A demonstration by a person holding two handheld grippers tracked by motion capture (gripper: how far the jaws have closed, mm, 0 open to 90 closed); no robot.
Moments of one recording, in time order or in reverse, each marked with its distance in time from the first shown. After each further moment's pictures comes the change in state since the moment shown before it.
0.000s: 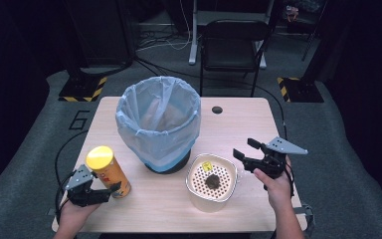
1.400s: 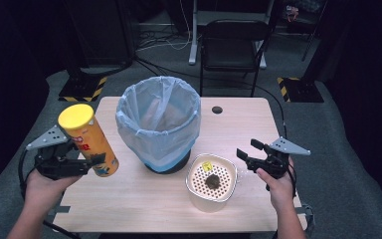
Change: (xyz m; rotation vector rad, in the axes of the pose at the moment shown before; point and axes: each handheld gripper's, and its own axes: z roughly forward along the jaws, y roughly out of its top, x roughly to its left) left arm 0.004 0.141 -0.074 0.025 -0.018 -0.038; right arm -0.010 -0.006 -0.003 0.003 -0.023 0.029
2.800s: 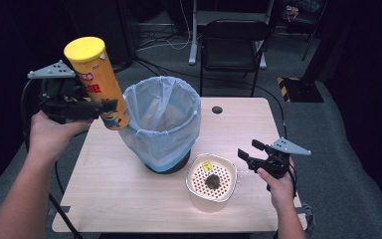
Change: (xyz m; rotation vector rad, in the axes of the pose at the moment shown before) left arm -0.010 0.142 0.009 -0.039 0.010 0.040; right arm -0.006 -0.004 0.000 0.011 -0.010 0.022
